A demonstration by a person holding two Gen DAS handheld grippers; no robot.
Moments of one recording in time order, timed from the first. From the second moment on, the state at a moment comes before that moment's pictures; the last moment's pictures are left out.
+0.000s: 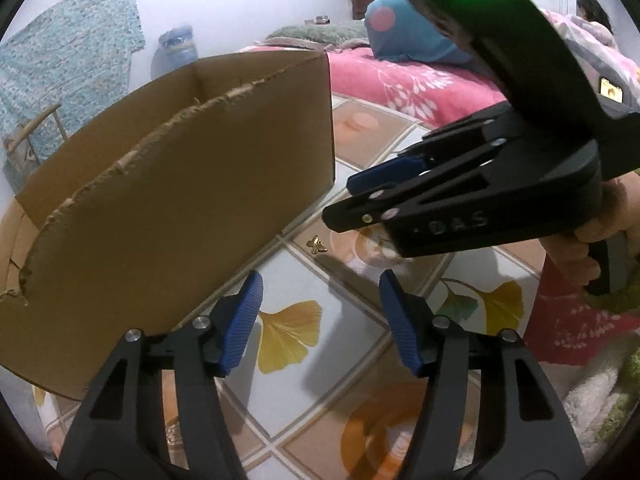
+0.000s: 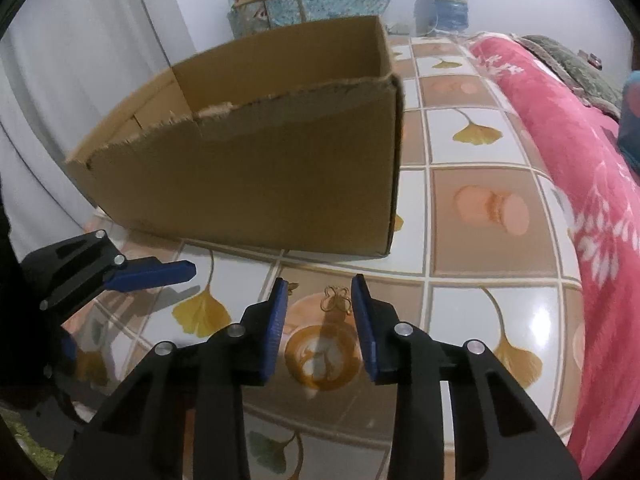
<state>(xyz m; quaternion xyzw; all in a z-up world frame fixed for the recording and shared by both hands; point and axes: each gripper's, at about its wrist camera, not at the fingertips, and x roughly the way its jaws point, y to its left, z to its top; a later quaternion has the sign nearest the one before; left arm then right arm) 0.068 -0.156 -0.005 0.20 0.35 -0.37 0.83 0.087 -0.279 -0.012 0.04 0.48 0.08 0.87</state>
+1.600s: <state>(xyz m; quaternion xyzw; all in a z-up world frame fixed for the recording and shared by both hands) 0.097 -0.182 -0.019 0.21 0.40 -0.37 0.81 0.065 -0.306 -0.022 0.08 0.49 0.07 0.87</state>
